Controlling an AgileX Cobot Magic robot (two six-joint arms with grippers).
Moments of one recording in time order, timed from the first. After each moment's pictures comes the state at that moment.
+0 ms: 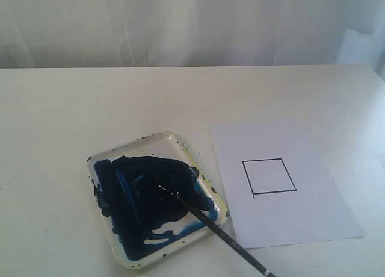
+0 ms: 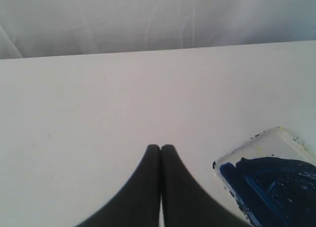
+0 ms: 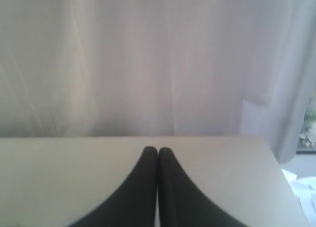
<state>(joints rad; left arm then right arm) -0.04 0.76 -1.10 -0.07 0.91 0.08 0.03 0.79 -0.92 0.14 0.40 -0.05</state>
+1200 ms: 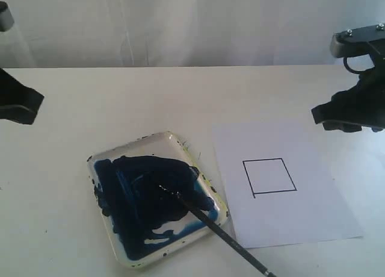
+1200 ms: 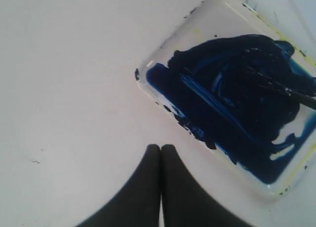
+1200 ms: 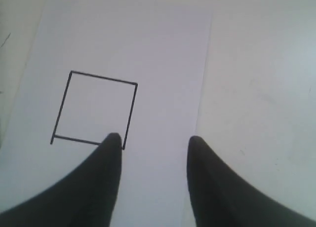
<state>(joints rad) -0.25 1.24 -1.06 -0.22 0.93 0.25 0.07 1.37 -0.93 0.22 0.62 -0.33</state>
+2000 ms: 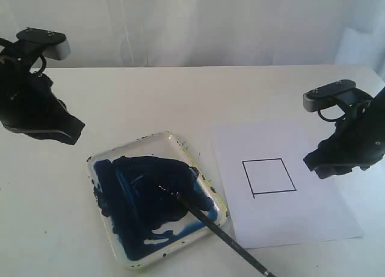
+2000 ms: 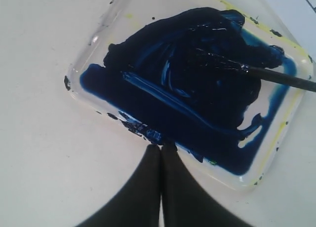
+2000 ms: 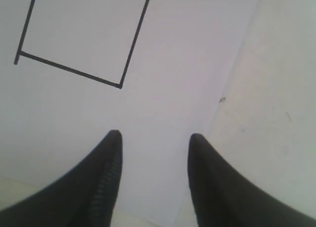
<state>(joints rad) -0.36 1.36 -1.05 -0.31 0.88 0.38 0.07 1.60 -0.93 0.19 0.71 -0.46</state>
